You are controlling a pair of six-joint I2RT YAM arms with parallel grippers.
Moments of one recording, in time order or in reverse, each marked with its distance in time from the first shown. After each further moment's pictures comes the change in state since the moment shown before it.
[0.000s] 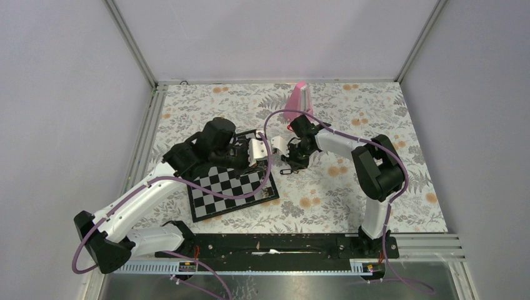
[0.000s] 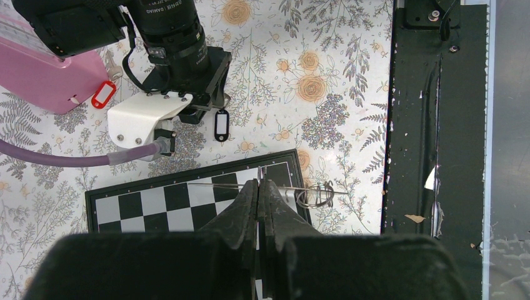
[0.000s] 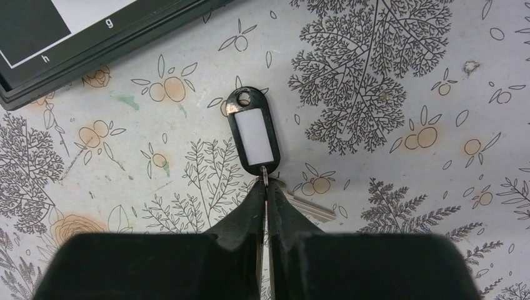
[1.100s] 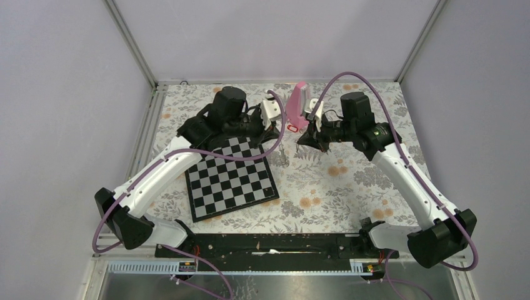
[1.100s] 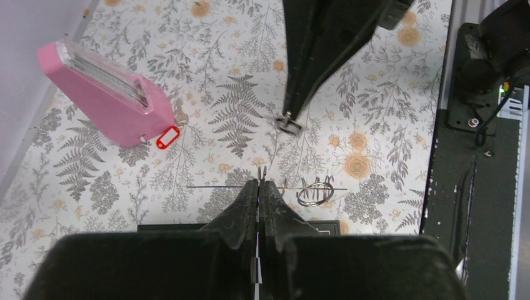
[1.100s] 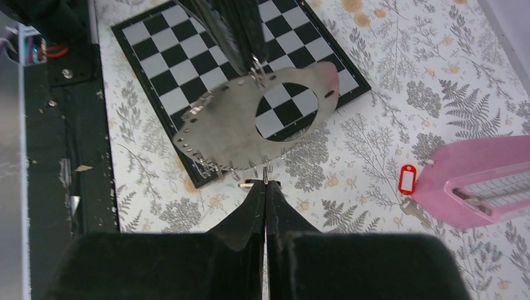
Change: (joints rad) left arm 0.053 0.247 0.301 0.108 -0.031 -0.154; right arm -0.132 -0.652 0.016 -0.002 -0.342 0.318
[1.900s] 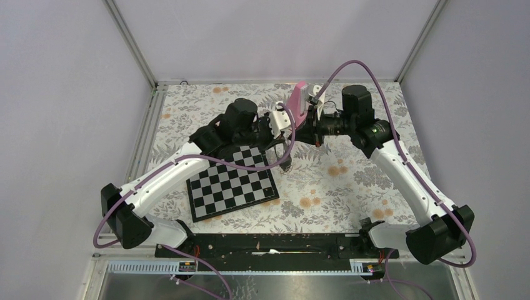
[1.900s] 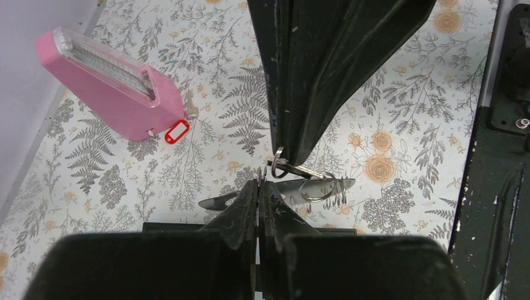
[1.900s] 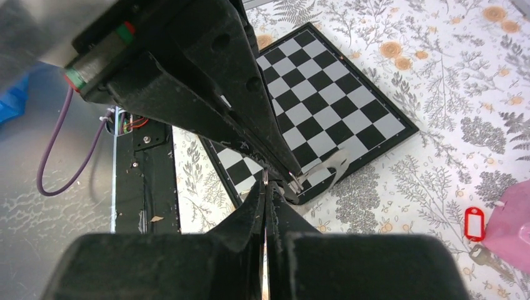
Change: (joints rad) left arm -0.084 0.007 -0.106 0.120 -0.151 0.005; right arm -0.001 0.026 0.026 0.177 -0.156 0.341
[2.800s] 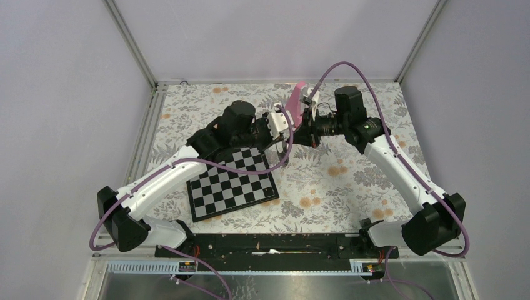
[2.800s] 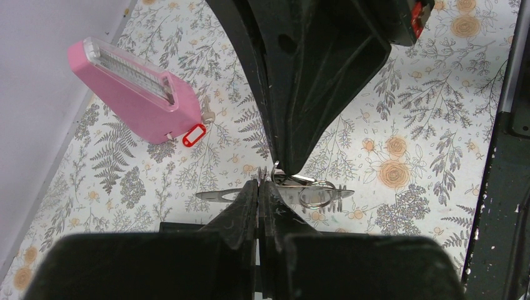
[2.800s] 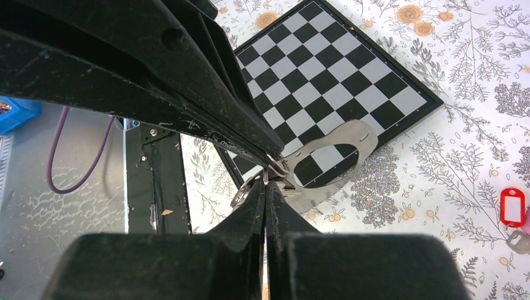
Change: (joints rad) left arm -0.019 -0.036 -0.031 0.041 -0.057 0.019; right arm -0.005 0.071 -0.023 -0.005 -0.008 0.029
